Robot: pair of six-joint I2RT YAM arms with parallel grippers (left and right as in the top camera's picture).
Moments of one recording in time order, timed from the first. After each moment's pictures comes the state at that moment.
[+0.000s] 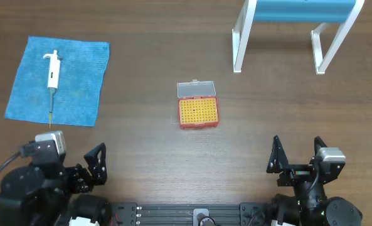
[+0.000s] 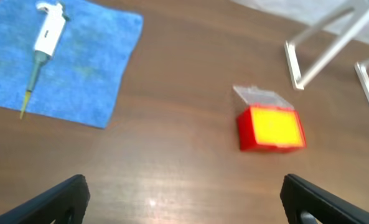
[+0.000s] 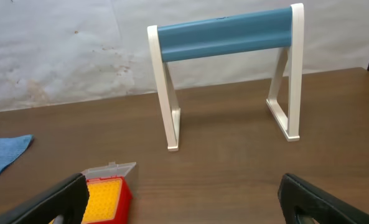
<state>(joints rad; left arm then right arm) -0.15 0.45 1.07 -1.26 0.00 -0.37 -0.28 0.02 0.63 -0.79 -0.32 0.09</state>
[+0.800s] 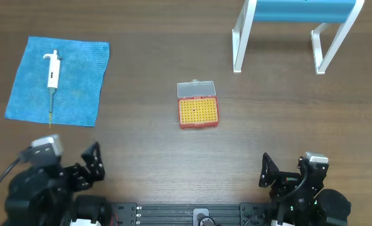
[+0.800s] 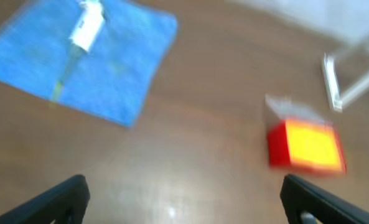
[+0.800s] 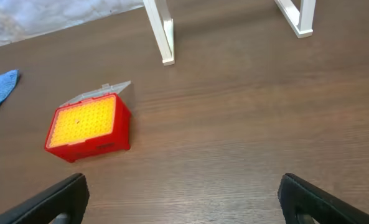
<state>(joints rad) -0.05 0.35 0.93 -1.20 -0.05 -0.37 -0.28 0.02 0.64 -1.14 -0.32 0.09</state>
